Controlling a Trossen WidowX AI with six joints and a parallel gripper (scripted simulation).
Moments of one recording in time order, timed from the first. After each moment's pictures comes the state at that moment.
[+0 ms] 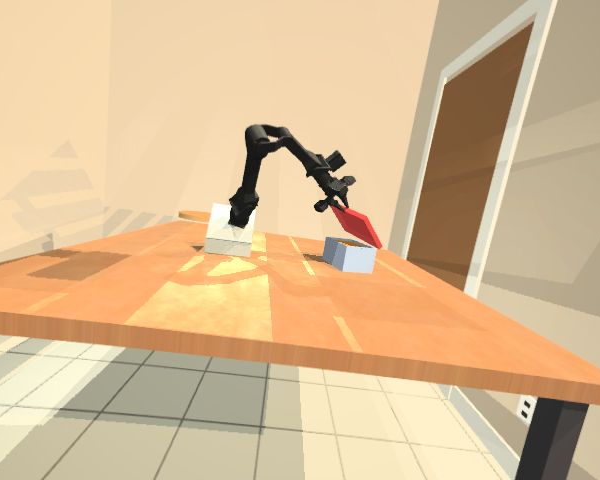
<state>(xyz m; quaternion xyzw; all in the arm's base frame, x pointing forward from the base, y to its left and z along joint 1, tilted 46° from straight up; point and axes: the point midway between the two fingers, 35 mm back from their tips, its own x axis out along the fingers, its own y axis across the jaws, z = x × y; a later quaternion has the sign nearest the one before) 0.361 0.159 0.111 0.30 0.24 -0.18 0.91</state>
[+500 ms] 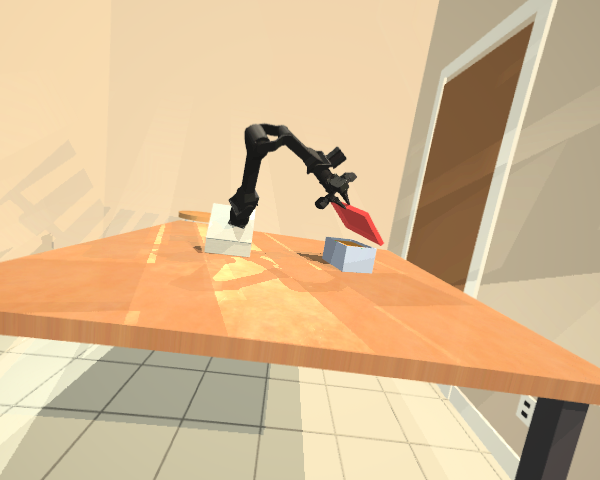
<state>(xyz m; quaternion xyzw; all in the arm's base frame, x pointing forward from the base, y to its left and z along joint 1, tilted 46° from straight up) 0.360 0.168 0.120 0.30 0.24 -0.18 0.91</state>
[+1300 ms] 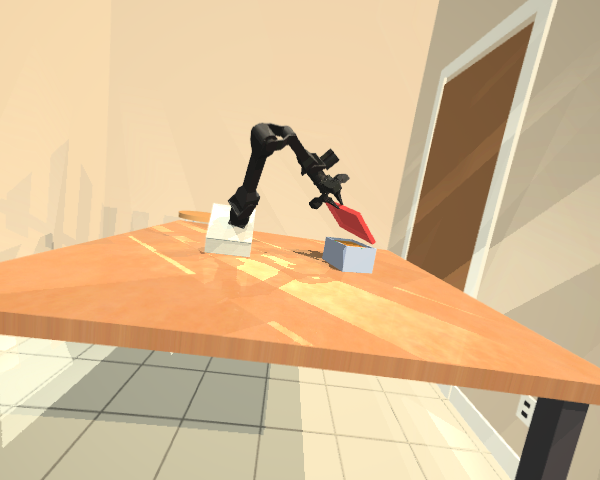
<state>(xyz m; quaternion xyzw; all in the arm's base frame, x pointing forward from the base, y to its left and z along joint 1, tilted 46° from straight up) 0.341 0.193 0.084 0.30 0.24 -0.18 0.91</state>
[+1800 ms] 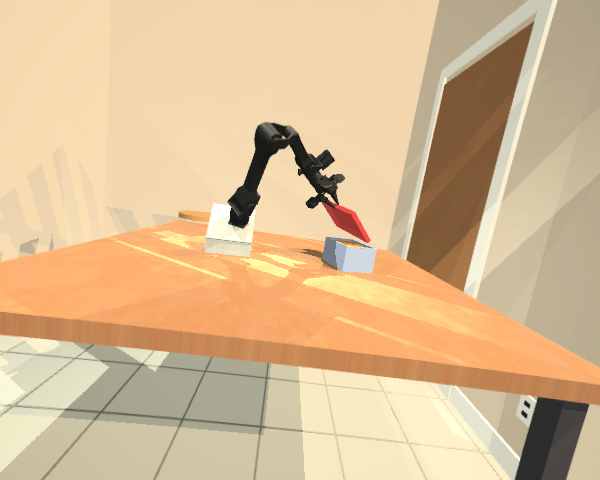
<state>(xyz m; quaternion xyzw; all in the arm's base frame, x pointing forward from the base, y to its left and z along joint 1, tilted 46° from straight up) 0.328 0.210 0.062 0.30 0.24 -0.18 0.91</state>
